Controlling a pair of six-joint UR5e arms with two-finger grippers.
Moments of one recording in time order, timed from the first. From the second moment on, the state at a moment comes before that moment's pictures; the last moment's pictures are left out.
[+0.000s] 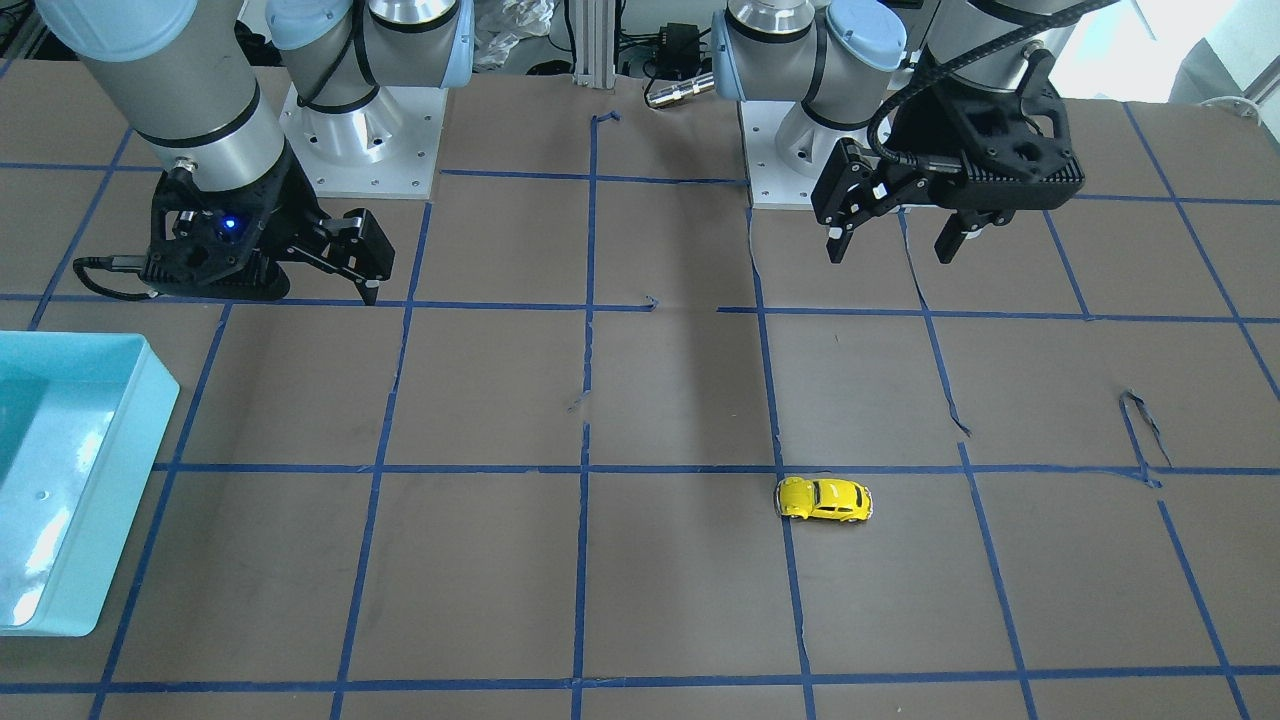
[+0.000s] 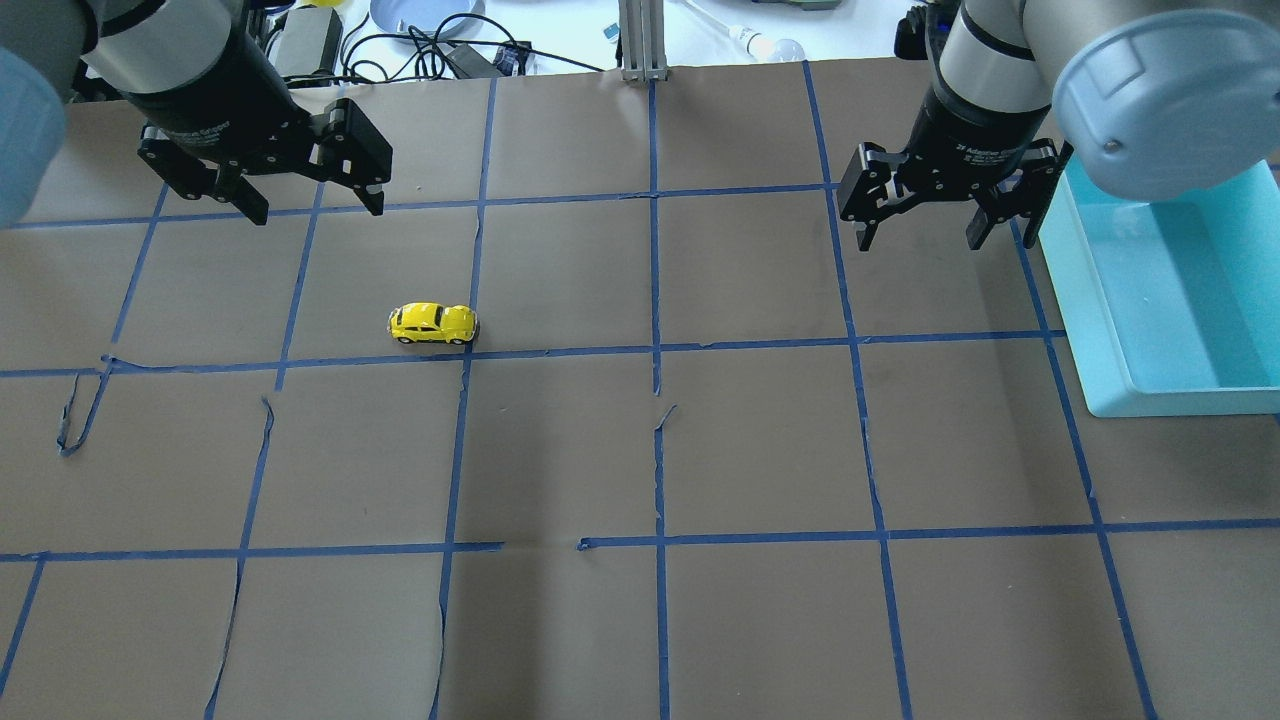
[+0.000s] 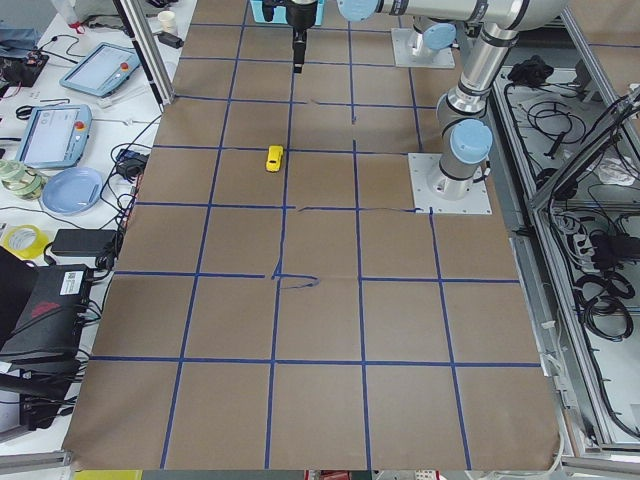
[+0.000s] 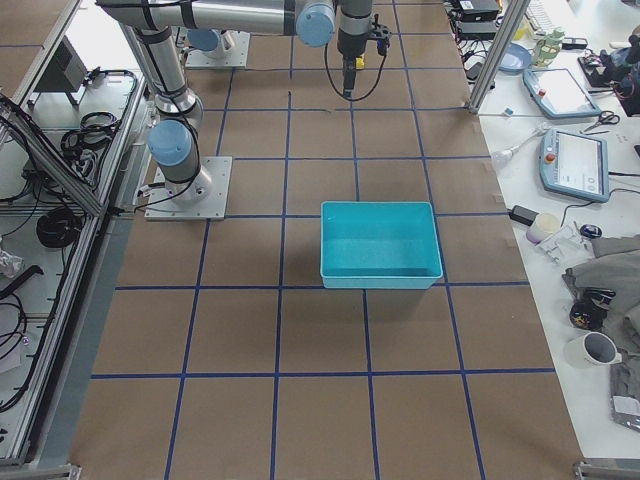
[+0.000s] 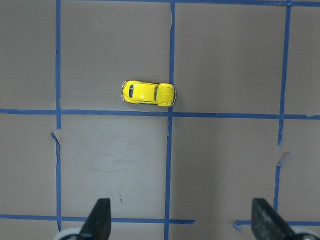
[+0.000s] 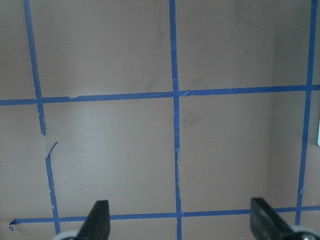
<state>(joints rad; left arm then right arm) -1.56 -1.55 -1.54 -1.53 1.56 -0.03 1.59 -1.51 1.59 -1.62 -1.57 0.05</state>
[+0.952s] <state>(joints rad) -1.56 -1.54 -1.53 -1.53 1.56 -0.02 1.59 -1.51 1.59 -1.62 -1.57 0.05</state>
